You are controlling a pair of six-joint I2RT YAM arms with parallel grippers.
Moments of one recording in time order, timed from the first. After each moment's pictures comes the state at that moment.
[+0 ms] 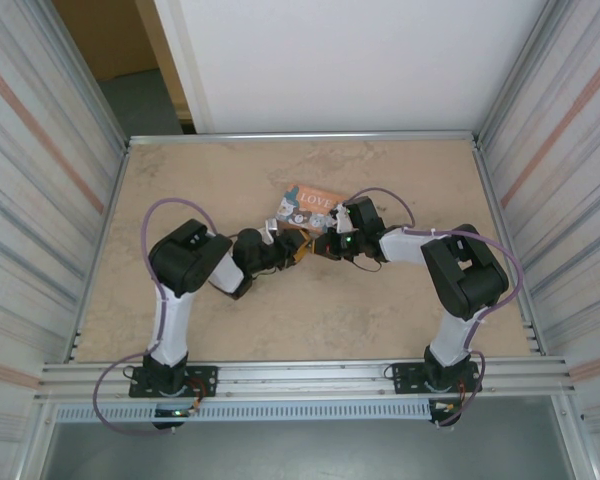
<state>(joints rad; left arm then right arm) -0.57 2.12 0.67 1.23 0.47 -1.49 0.49 1.78 0.88 0.06 -0.60 0.71</state>
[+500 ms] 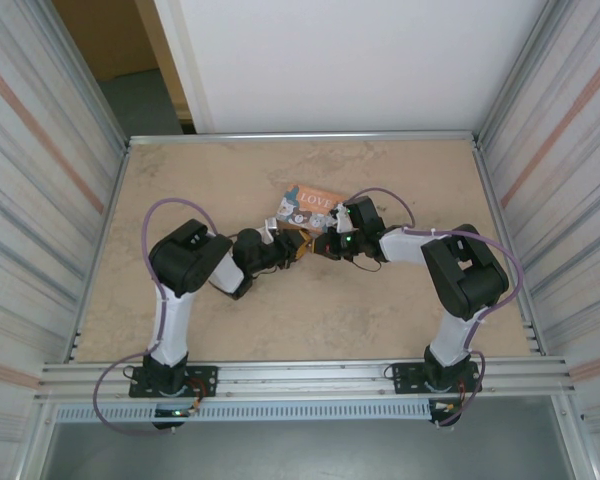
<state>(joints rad) -0.57 2.12 0.67 1.26 0.46 -1.51 0.49 1.78 0.88 0.07 -0.61 0.73</state>
